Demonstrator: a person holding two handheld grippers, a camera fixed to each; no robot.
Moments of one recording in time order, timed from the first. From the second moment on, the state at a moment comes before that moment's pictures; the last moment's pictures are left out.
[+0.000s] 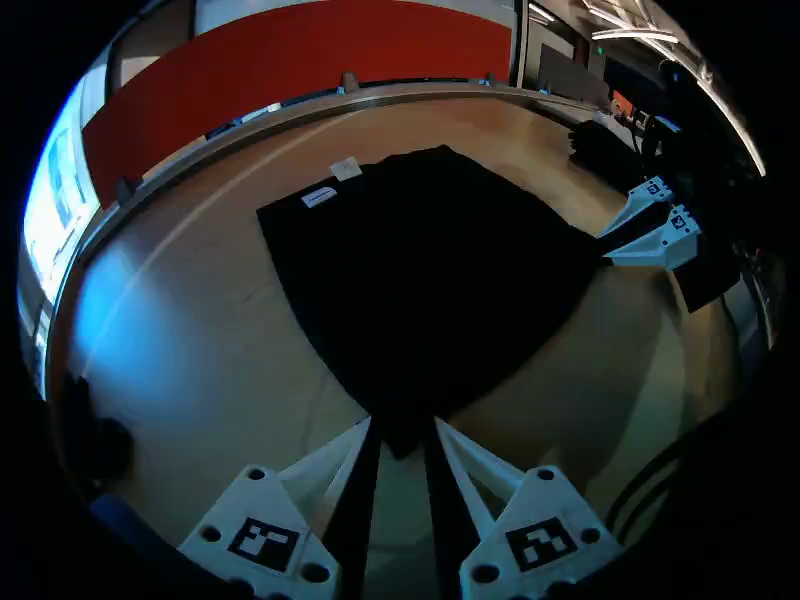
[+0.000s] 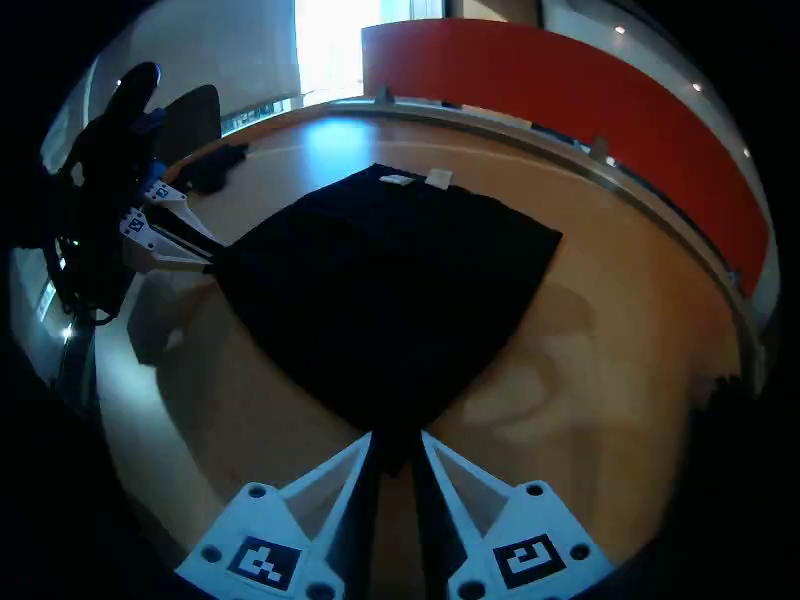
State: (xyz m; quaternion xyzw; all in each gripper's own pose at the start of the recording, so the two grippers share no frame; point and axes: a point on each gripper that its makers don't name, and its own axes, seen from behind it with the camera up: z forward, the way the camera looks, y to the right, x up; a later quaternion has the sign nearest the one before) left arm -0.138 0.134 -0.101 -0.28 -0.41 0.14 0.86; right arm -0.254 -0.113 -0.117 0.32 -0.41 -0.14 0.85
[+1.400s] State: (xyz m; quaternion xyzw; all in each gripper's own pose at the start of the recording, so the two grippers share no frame) left arm -0.026 0.147 -0.108 -0.27 -0.40 0.09 0.87; right arm -0.135 -0.113 -0.122 0.32 -0.35 -0.14 0.87
